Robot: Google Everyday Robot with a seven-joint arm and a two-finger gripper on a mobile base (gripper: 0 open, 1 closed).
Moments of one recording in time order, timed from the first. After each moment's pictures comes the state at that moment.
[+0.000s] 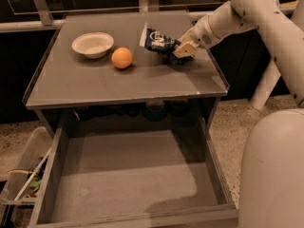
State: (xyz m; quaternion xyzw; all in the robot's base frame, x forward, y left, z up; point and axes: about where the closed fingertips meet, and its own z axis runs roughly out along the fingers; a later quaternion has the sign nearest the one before) arm 0.754 -0.124 0.866 -0.54 0.75 0.14 0.36
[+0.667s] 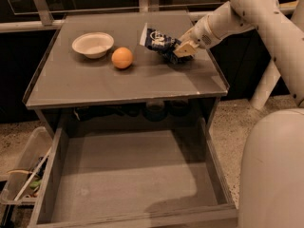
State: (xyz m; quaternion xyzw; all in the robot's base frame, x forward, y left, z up) arm 0.754 -0.123 0.865 -0.54 0.75 0.14 0.36
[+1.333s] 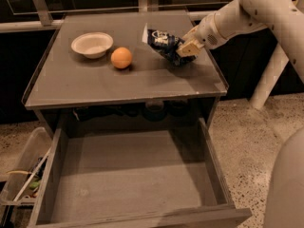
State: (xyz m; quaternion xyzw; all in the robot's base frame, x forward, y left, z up) arm 0.727 -0.121 0.888 -0.55 0.73 0.13 0.38
